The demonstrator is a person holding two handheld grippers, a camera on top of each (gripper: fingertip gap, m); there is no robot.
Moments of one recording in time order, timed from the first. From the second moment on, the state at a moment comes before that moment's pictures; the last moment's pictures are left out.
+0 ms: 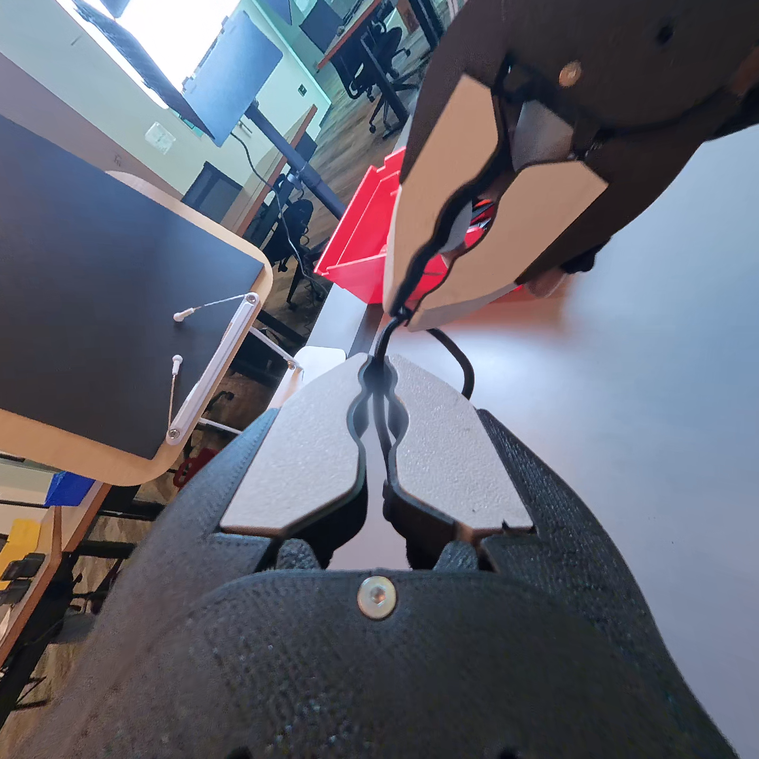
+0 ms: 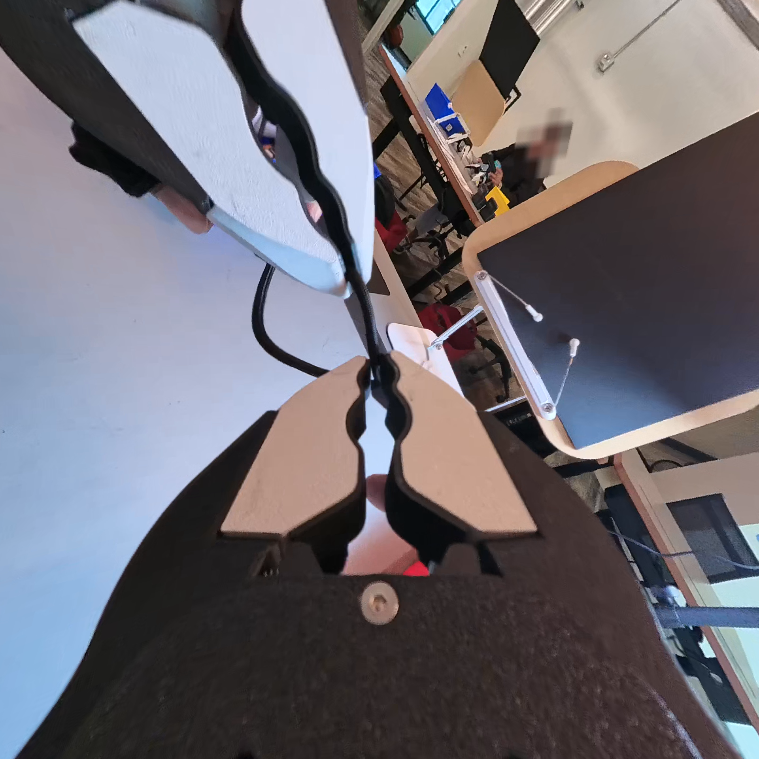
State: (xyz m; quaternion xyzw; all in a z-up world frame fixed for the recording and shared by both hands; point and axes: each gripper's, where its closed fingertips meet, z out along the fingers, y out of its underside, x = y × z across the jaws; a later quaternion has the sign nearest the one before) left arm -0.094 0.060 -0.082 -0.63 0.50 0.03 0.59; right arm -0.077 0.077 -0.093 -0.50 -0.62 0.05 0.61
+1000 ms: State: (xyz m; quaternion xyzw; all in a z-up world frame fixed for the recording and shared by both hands) left arm -0.200 0.111 -0.054 -0.67 0.19 -0.18 0.70; right arm 0.162 0.266 -0.123 -0.78 -0.28 -0.08 0.55
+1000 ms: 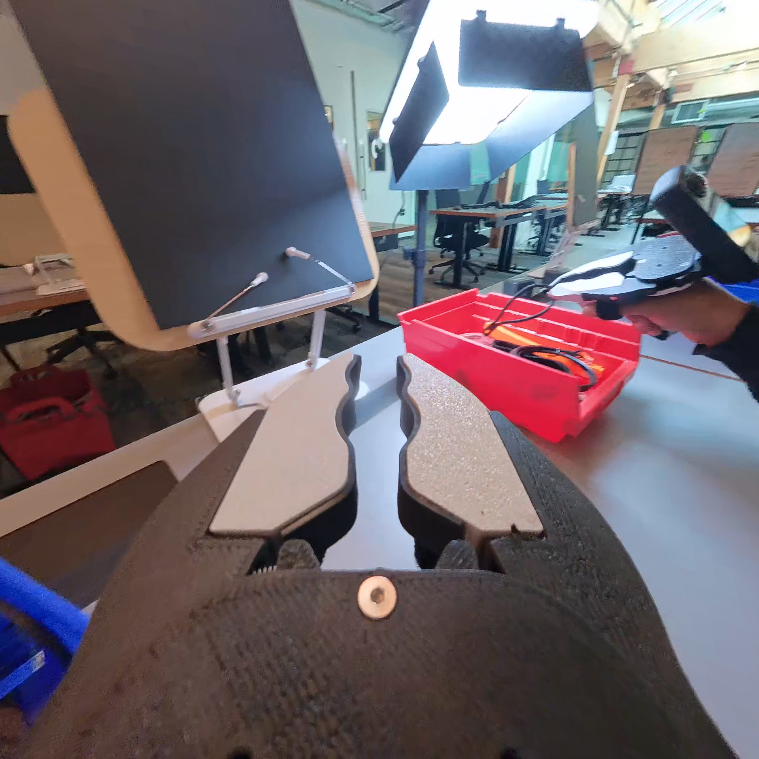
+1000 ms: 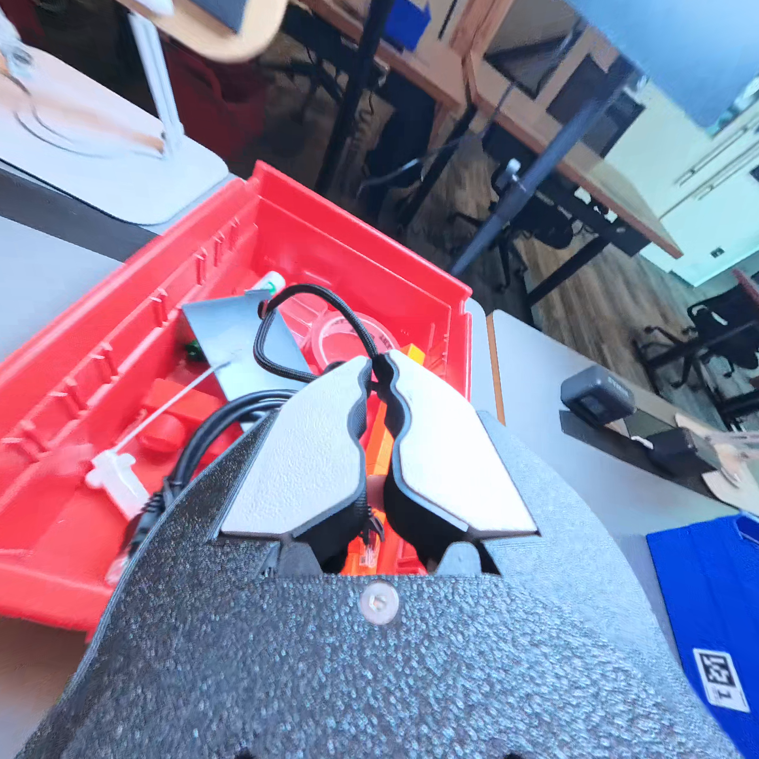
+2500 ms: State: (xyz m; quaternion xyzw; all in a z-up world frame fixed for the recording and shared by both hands) left arm -0.269 0.136 -0.090 -0.71 0.12 -0.13 0.68; right arm 0.155 0.285 -0.117 -0.80 -0.11 0.31 0.51
